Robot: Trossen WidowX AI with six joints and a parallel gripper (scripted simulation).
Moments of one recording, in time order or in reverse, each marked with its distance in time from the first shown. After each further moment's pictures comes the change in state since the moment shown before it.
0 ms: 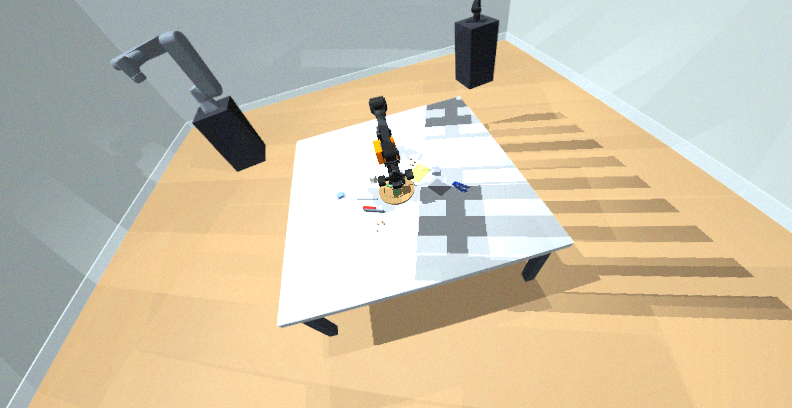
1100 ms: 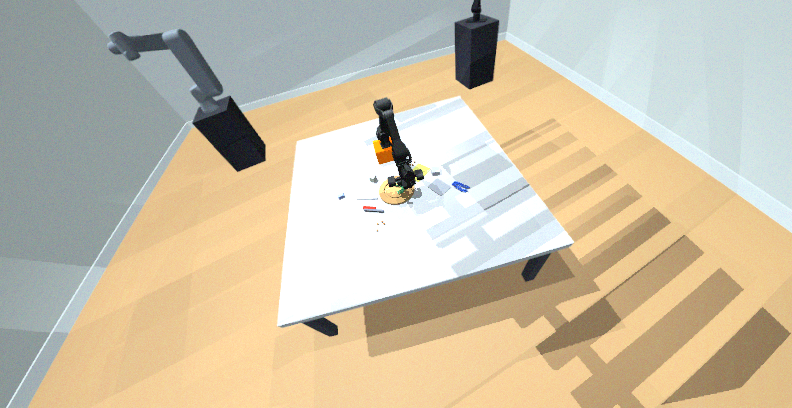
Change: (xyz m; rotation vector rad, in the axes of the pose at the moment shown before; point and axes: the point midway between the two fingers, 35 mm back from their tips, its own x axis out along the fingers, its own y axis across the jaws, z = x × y) arm 0.006 0.051 0.014 -0.002 -0.013 0.009
